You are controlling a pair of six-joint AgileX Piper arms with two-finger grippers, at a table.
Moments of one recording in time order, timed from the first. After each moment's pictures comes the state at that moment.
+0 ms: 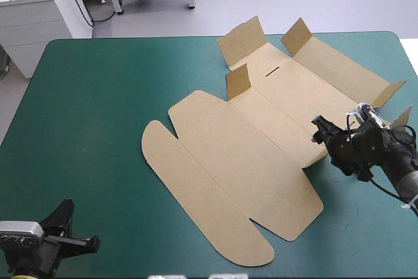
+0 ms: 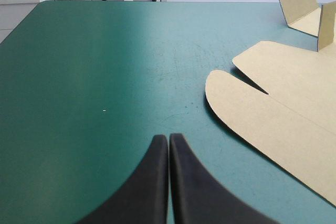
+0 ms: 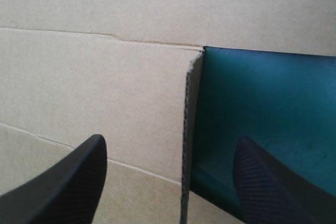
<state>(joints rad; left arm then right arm) 0.08 -0.02 -0.39 -0.21 0.75 0.14 0.05 1.27 -0.85 0.22 0.66 0.74</state>
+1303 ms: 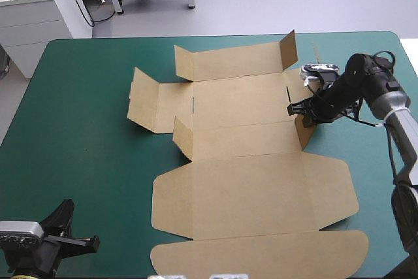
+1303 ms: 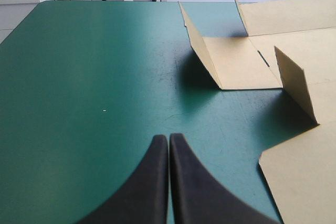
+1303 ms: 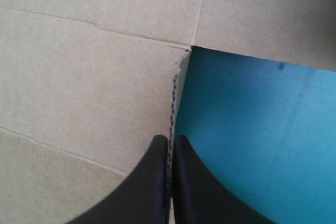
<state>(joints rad) 0.08 -0.02 -0.39 -0.21 0.75 0.14 0.07 1.70 -1.48 0.28 1.18 -0.22</state>
